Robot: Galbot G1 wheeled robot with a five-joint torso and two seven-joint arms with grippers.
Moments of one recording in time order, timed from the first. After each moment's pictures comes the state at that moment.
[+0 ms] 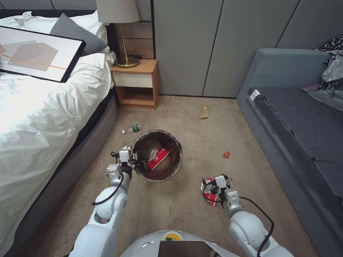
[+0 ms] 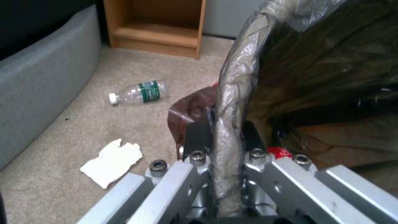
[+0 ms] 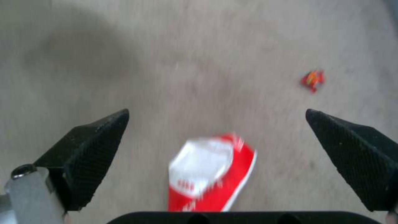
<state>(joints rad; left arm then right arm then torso) 1.41 -1.39 -0.42 -2.05 -0.34 0.35 -0.18 -1.57 1.04 0.29 1.97 0.29 -0.39 0.28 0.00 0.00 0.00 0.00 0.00</state>
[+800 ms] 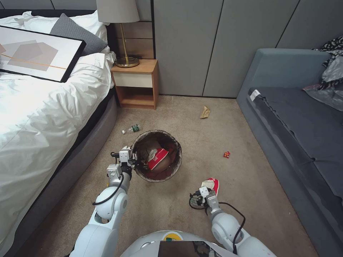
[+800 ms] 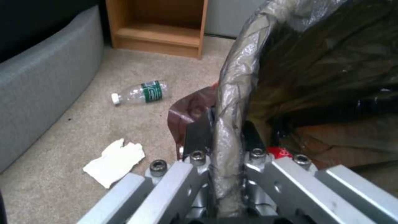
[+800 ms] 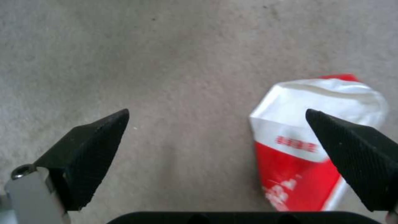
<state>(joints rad) 1.41 -1.40 -0.42 -2.04 -0.32 0.35 -0.18 -1.38 1.08 0.04 1.69 0.37 -0.37 0.32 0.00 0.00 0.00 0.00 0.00</state>
